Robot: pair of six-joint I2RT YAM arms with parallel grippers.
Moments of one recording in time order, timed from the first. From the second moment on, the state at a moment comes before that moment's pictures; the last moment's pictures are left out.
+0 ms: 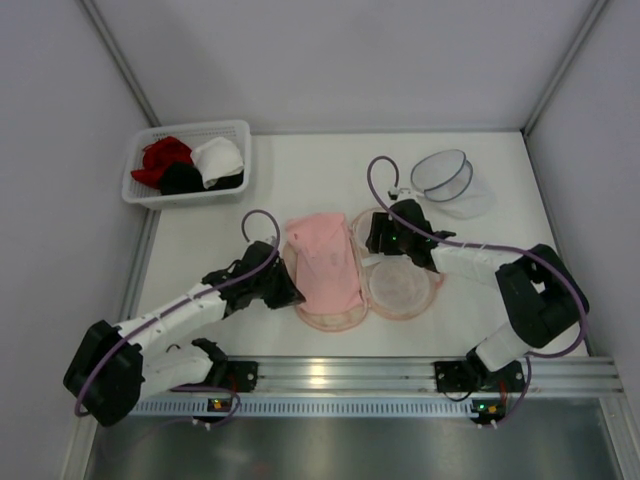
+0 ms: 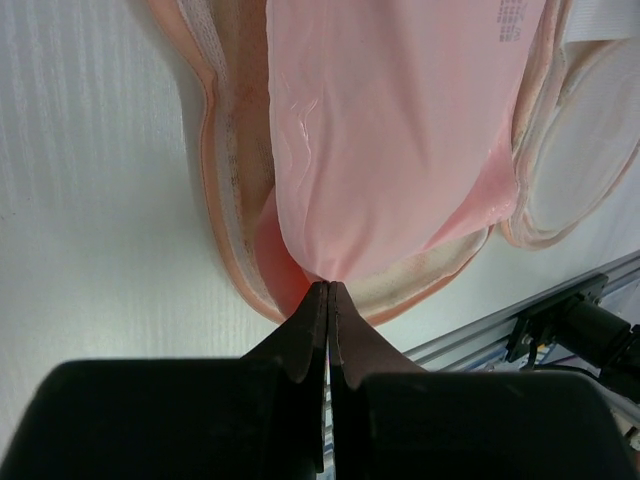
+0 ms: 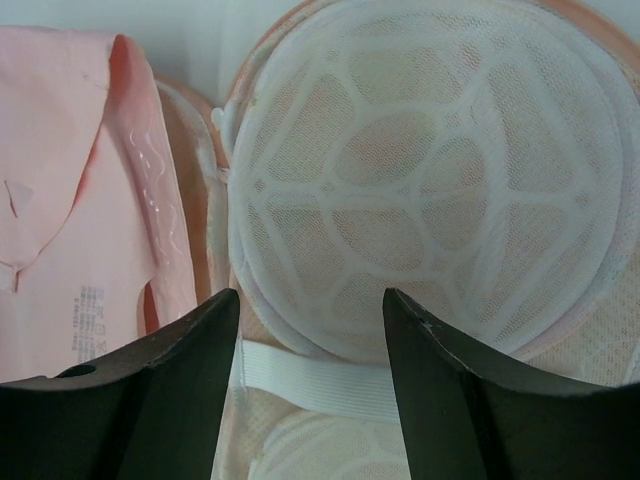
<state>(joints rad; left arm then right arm) -0.64 1.09 0.51 -0.32 0.15 -0.97 0.57 1.55 0.79 0.04 0.06 0.49</state>
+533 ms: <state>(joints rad) -0.69 1.03 0.51 -0.32 0.22 -0.98 0.57 1.56 0.76 0.06 0.10 0.50</state>
